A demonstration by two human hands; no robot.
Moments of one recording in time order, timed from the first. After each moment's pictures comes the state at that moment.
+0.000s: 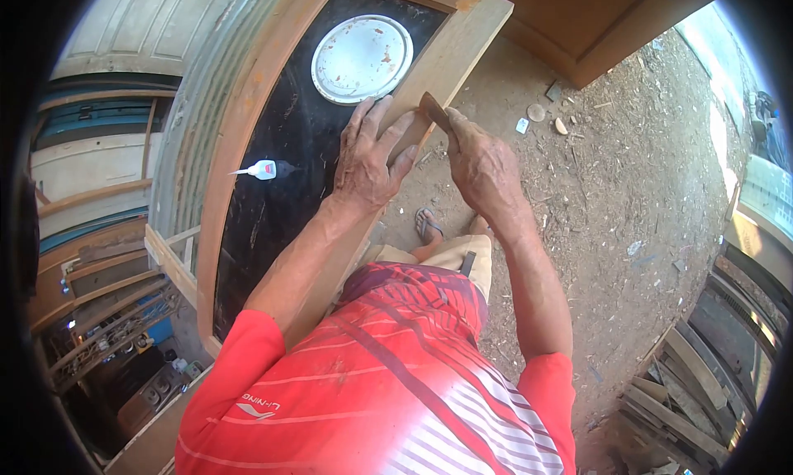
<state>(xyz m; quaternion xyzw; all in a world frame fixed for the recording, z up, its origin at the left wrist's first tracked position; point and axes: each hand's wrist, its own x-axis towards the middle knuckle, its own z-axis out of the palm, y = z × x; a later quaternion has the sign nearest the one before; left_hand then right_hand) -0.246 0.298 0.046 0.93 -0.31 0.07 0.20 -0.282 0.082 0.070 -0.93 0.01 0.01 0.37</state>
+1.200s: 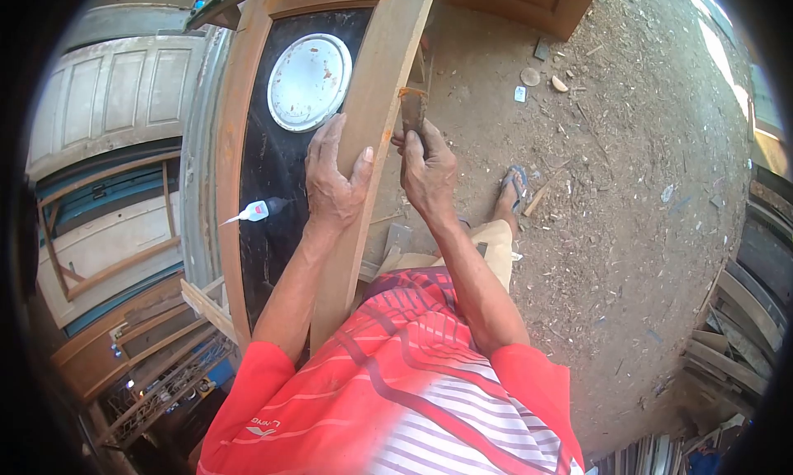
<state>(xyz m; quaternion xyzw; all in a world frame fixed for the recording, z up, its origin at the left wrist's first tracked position) -0.239 0.297 0.037 0.92 -0.29 0.07 0.25 -0.298 0.154 -0.026 -0.56 0.28 -0.13 0.77</state>
